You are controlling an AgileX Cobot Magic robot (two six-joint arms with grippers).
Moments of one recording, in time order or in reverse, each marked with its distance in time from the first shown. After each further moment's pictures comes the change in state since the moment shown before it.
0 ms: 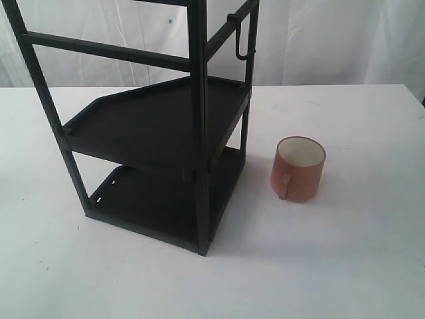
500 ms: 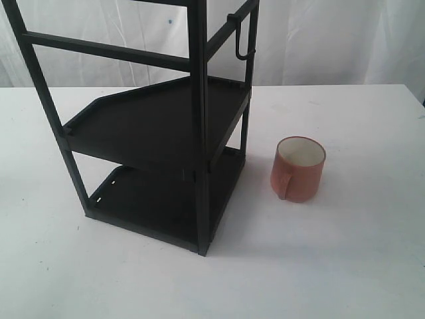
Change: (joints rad) left arm 0.000 0.000 0.000 0.000 0.000 0.000; right arm 0.000 -0.207 -0.076 -0.041 0.273 0.046
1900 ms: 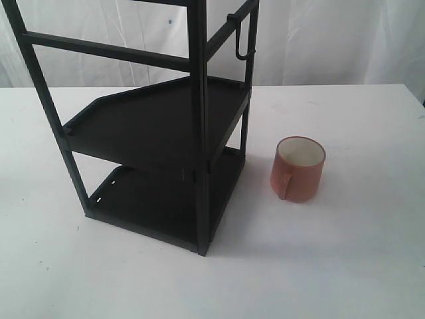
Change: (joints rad) left arm 0.000 0.000 0.000 0.000 0.000 0.000; right arm -0.394 -0.080 0.399 0.037 -0.187 0.036
